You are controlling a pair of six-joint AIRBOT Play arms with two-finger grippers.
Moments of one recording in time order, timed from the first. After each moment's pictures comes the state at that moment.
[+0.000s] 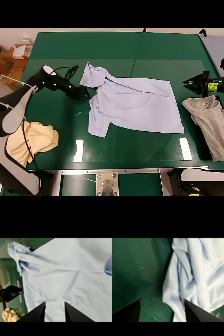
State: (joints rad) left arm -0.08 -1.84 1.45 0.82 -1.21 -1.06; right arm -0.61 -1.49 1.27 -0.61 1.42 1.20
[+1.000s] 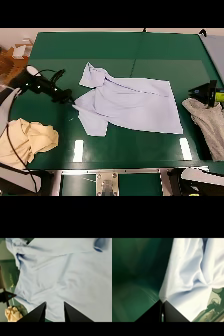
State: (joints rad) left arm 0.07 -1.69 1.30 0.92 -1.36 -1.18; right arm -0.74 -1.36 1.11 -0.64 1.48 1.18
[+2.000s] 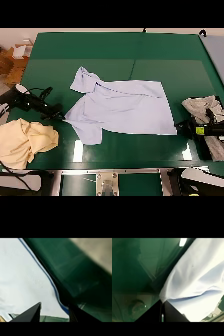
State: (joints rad) left arm 0.20 -1.55 0.99 0.99 -1.28 -1.25; right arm -0.82 -1.34 0.61 -0.92 1.24 1.16
